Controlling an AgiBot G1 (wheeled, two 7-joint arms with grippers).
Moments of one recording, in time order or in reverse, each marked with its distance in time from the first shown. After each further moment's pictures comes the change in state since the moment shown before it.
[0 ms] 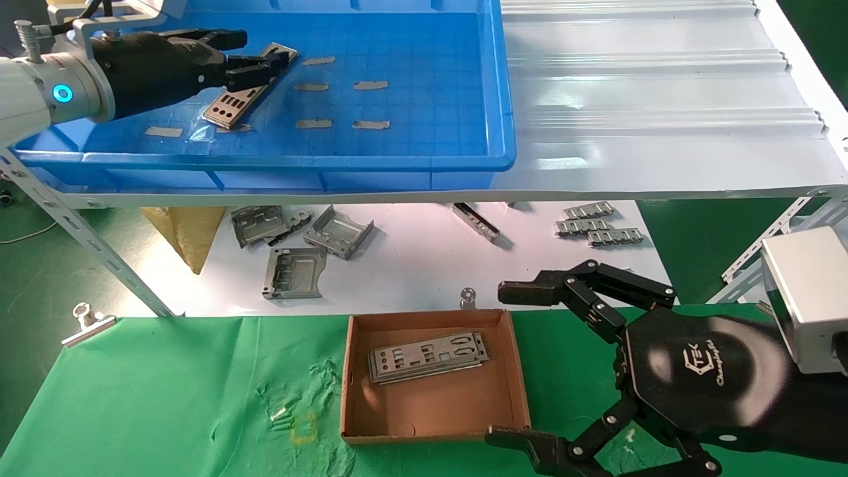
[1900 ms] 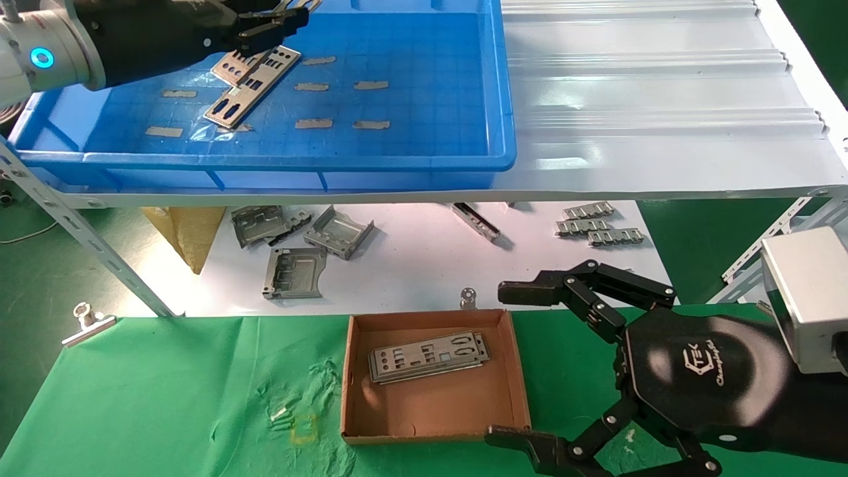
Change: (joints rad) left arm -0.033 -0.015 -0.021 -0.051 -0.034 0.216 0.021; right arm 0.000 0.000 -0.001 0.000 0.001 0.000 0.000
